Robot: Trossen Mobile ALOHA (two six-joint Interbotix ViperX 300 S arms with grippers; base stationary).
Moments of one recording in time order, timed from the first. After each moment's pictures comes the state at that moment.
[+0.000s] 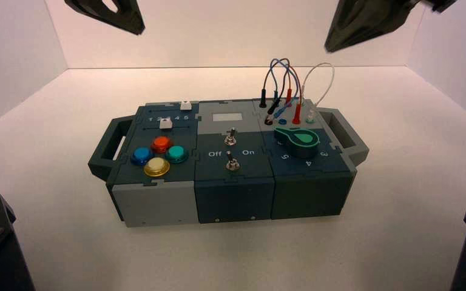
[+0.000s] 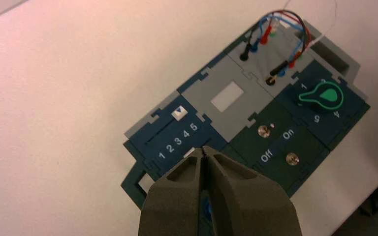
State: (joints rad) left arm -0.66 -0.66 0.99 -0.05 0.58 0.06; right arm 0.55 -0.58 0.97 0.32 0.66 0.00
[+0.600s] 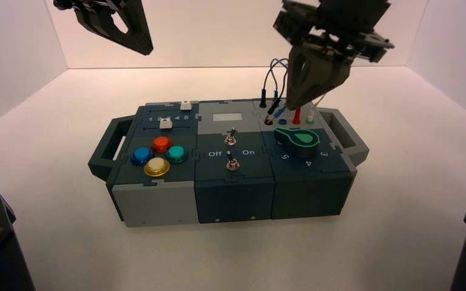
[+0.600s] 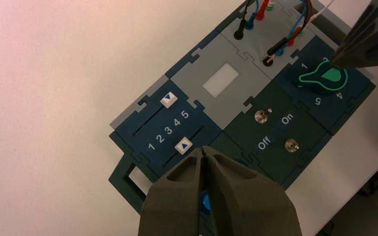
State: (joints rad) left arm -0.68 -0.61 1.00 -0.05 0.58 0.06; right arm 0.67 -0.29 0.90 0.33 0.64 0.00
